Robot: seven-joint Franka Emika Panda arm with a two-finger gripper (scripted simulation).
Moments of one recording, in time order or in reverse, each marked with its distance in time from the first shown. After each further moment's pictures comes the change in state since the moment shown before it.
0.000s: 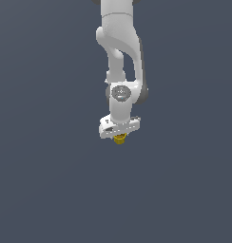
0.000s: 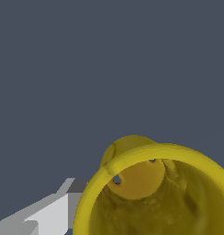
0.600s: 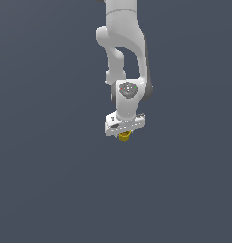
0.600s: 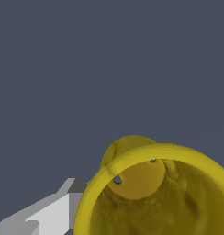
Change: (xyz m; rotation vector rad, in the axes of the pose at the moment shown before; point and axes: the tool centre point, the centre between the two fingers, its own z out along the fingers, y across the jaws) arm -0.005 -0.027 -0.005 0.000 -0.002 0.001
